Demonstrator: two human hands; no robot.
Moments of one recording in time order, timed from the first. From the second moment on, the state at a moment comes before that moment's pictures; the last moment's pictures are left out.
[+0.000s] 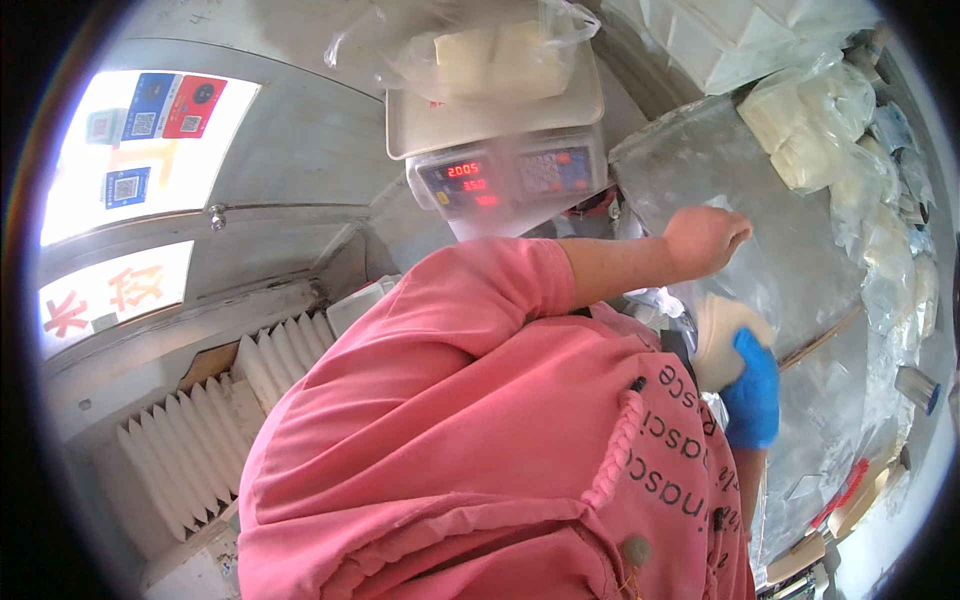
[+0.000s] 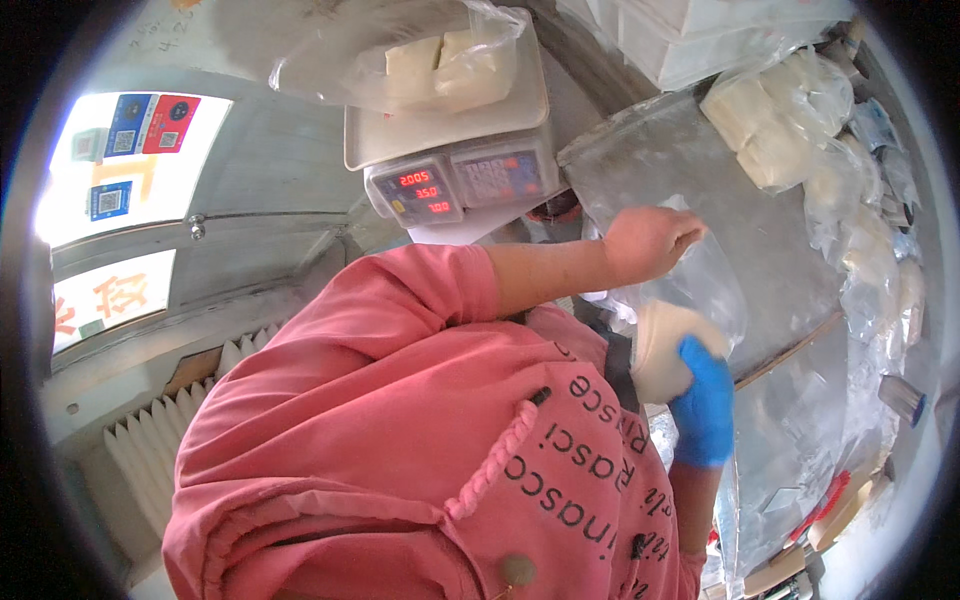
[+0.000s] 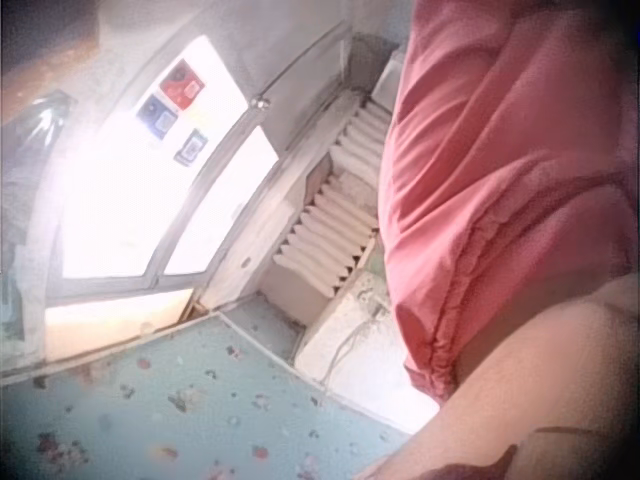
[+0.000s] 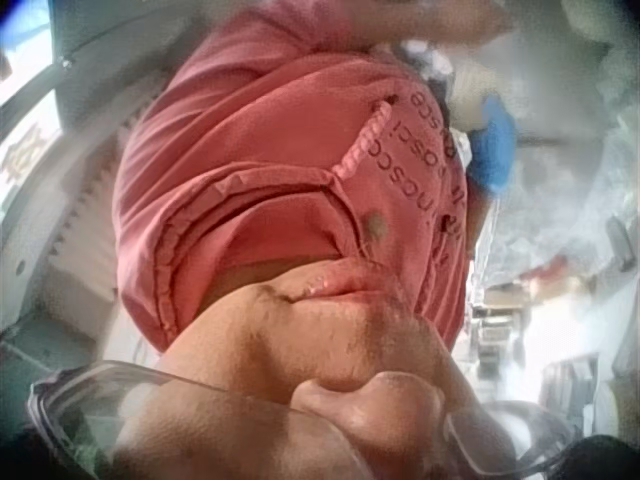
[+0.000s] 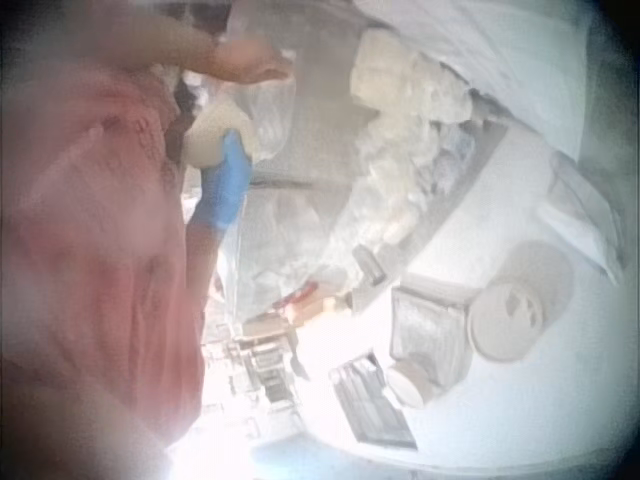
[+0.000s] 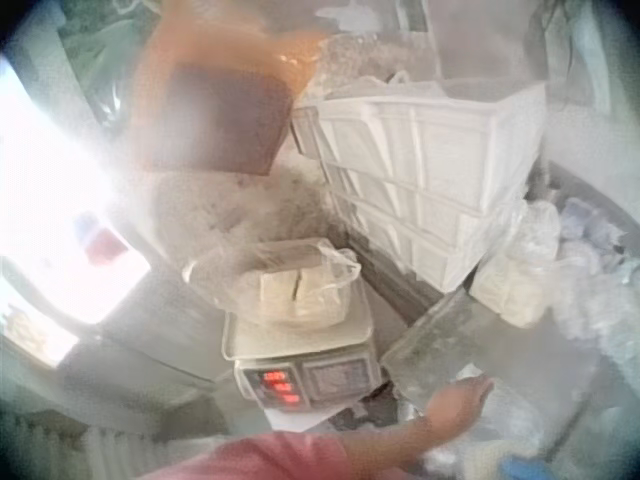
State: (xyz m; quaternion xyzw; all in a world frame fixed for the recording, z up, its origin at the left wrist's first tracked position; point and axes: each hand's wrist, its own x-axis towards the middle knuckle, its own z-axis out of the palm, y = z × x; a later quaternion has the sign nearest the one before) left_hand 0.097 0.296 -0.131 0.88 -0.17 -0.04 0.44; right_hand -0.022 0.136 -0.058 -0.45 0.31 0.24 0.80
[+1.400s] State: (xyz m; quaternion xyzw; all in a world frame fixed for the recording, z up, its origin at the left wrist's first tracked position) left_hand 0.126 0.274 -0.151 0.87 -0.08 -0.36 0.34; right_hand 0.056 0.056 -0.241 -0.80 0.27 0.16 0.52
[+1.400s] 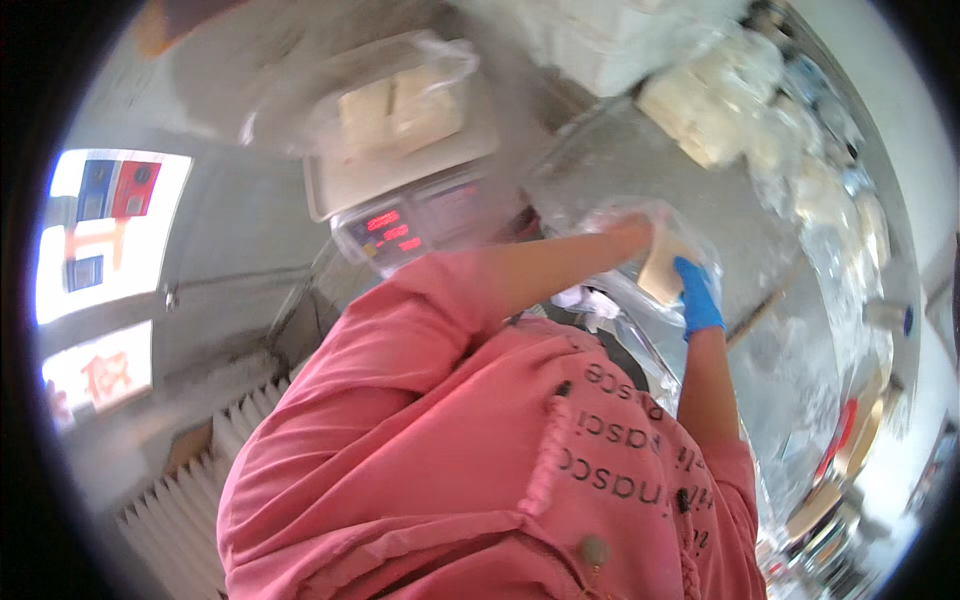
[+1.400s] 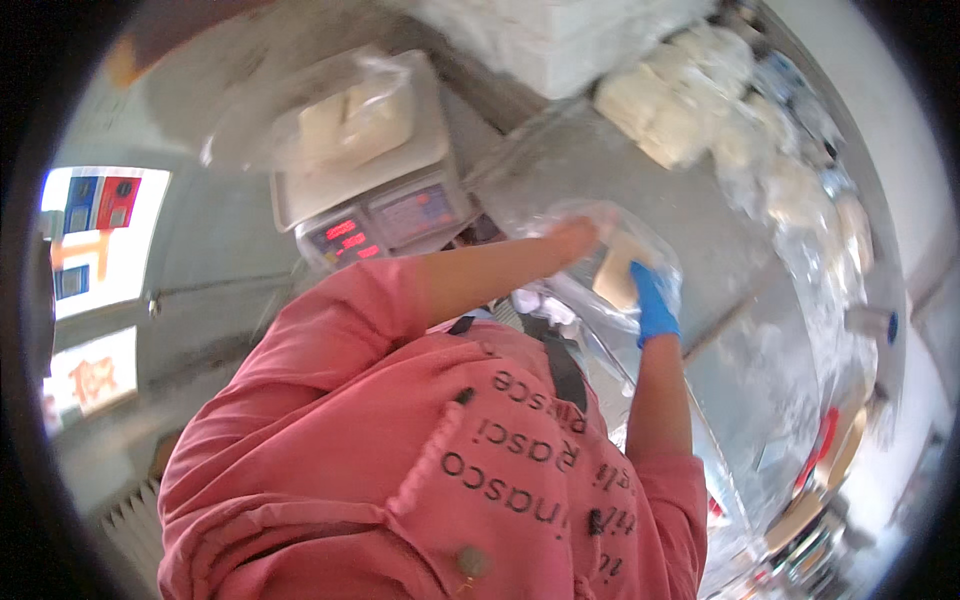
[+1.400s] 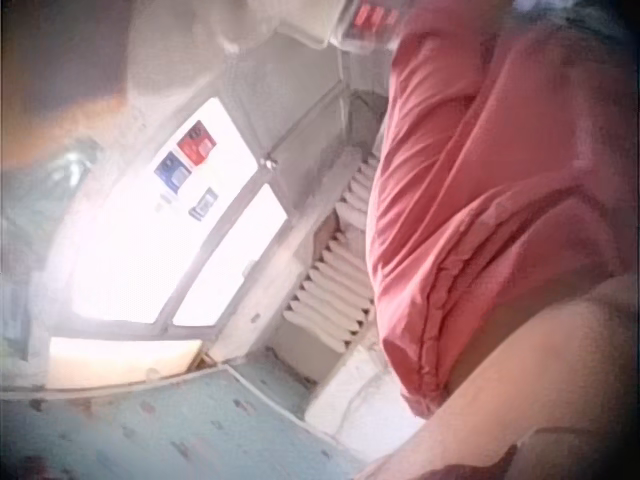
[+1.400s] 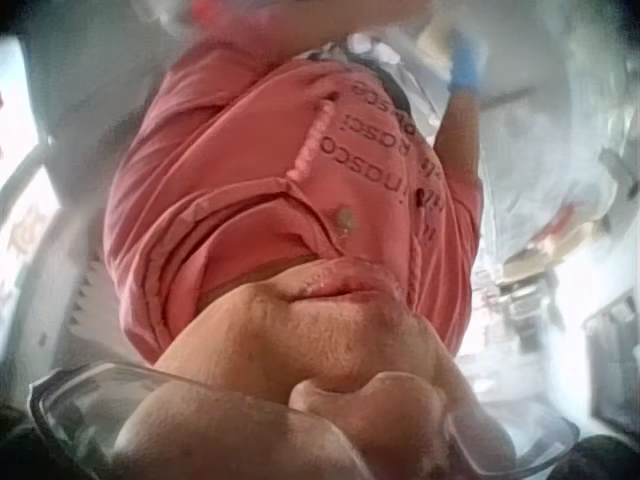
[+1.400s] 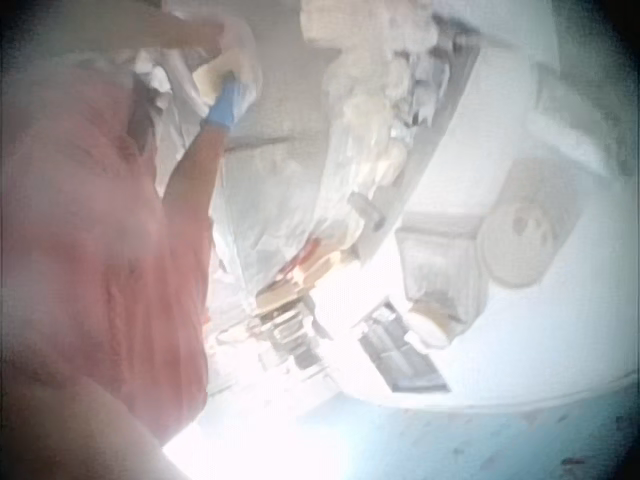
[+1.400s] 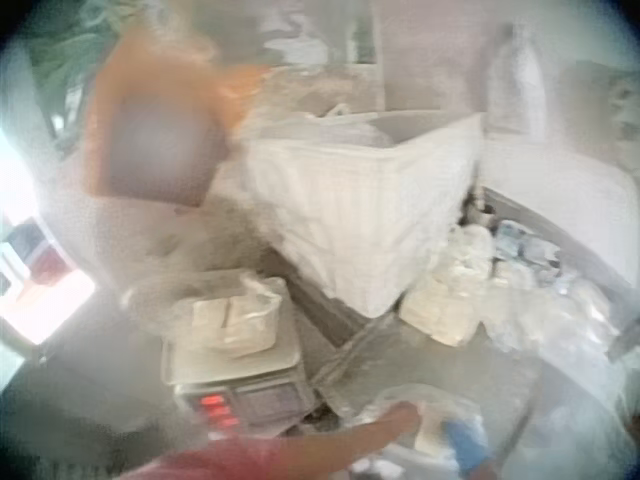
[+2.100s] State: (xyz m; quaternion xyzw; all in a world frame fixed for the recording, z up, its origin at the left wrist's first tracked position) left_hand 0.128 0.655 -0.010 0.83 0.26 0.19 0.46; right_hand 0.215 0.402 -0.056 -0.56 0.13 0.22 0.79
